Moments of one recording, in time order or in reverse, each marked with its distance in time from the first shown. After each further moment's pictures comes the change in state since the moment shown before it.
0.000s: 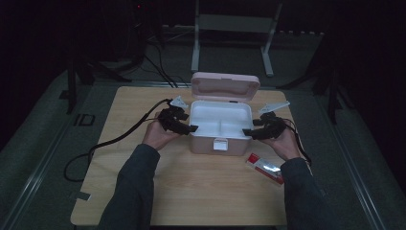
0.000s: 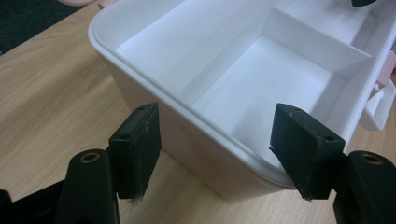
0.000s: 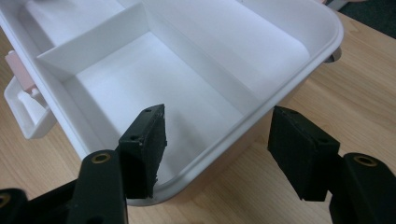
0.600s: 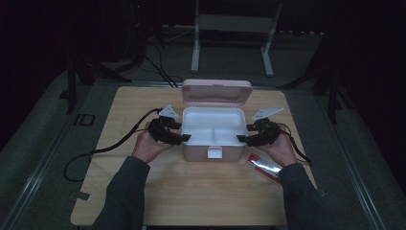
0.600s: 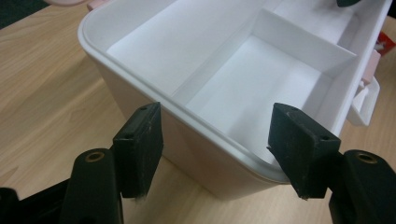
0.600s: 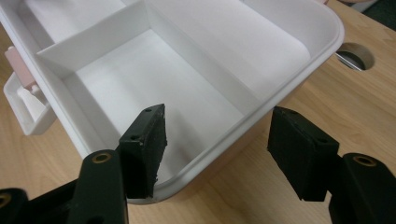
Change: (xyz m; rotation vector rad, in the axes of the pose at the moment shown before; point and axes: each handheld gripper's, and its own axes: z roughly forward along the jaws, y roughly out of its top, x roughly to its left) left arm -0.021 -0.031 -0.032 -0.005 -0.001 -0.028; right arm 0.030 0.000 0.000 0.008 0.037 -0.059
